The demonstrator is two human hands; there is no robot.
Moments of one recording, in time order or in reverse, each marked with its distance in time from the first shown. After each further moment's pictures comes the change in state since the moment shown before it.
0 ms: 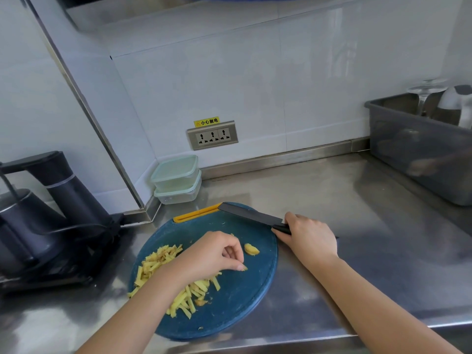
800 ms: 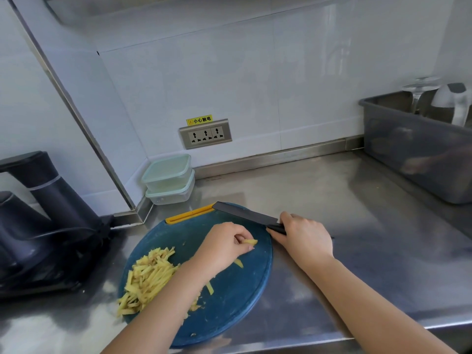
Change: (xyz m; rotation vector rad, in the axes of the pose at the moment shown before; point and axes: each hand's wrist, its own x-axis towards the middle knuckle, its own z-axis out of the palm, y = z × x) left_hand 0.039 0.011 0.023 -0.024 0.205 -0.058; right_hand 0.001 0.001 0.002 0.012 0.009 0.011
